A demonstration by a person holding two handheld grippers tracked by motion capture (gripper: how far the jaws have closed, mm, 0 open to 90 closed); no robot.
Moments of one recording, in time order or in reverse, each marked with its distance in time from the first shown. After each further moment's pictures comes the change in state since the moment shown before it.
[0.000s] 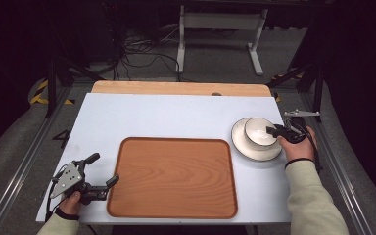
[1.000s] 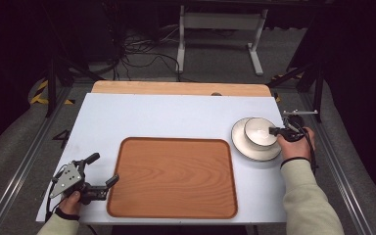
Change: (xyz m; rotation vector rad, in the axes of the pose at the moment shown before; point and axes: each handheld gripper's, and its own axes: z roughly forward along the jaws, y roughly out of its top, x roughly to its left) left arm 0.001 0.000 0.000 0.002 -0.004 -0.003; right arm 0.008 0.005 -0.001 0.079 -0.062 0.119
